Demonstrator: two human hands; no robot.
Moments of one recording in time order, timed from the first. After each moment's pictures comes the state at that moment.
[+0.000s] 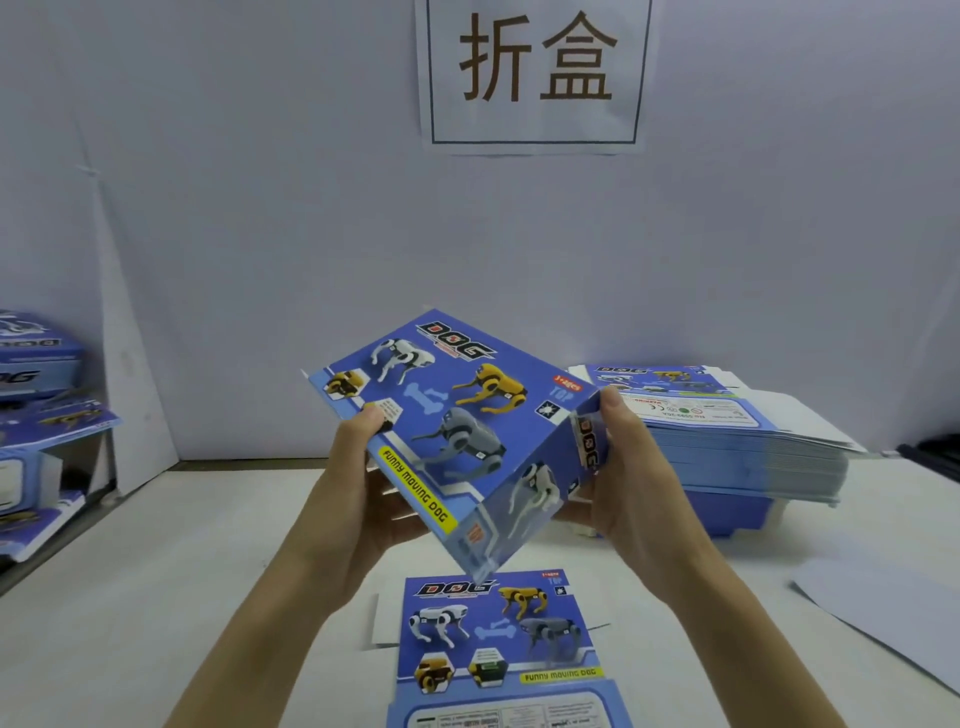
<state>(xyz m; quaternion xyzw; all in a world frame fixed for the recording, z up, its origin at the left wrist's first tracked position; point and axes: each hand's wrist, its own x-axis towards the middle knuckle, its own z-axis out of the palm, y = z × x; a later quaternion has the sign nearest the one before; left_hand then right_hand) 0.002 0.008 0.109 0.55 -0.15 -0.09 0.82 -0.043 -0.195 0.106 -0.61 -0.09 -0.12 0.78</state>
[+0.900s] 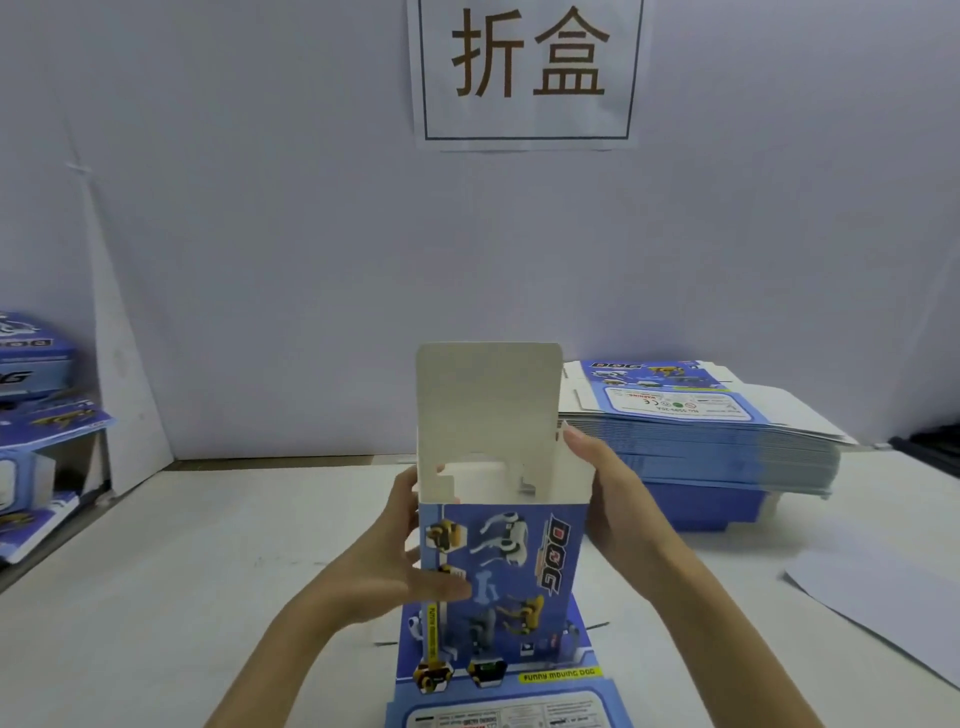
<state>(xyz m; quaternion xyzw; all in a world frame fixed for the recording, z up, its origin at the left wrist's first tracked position) 0.044 0.010 0.036 0.78 -0.31 -0.12 0.53 -0.017 -0.211 0.076 -0.63 -0.06 -0.07 0.77</state>
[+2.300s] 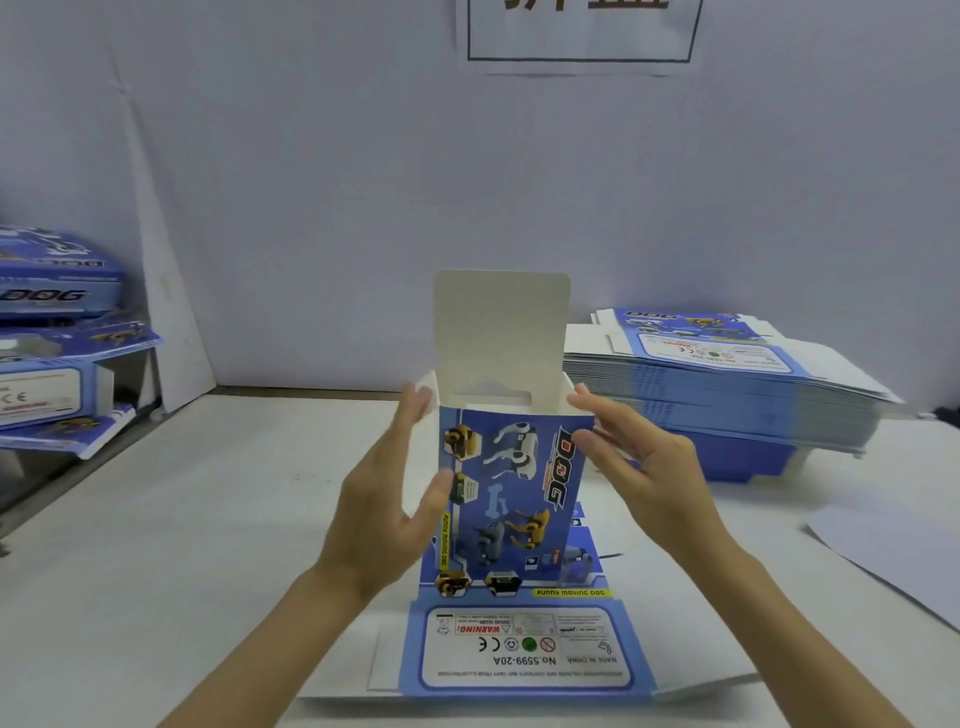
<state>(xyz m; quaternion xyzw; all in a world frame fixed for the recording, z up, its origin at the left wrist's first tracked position) -0.001 0.017 0.021 0.77 -0.34 0.32 0.43 -0.037 -0.220 0.046 -0.83 -0.15 -0.30 0.46</state>
